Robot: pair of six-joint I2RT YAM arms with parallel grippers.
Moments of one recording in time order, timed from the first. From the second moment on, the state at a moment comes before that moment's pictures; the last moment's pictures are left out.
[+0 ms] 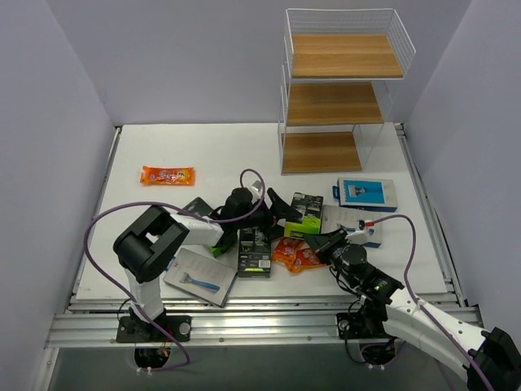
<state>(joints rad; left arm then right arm) -0.75 1.85 0.86 0.61 0.45 -1.47 0.73 0.62 0.09 0.22 0.29 1.31</state>
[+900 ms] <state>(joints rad) -0.77 2.02 0.97 0.76 0.50 -1.52 0.73 0.42 0.04 0.10 0.28 1.31</state>
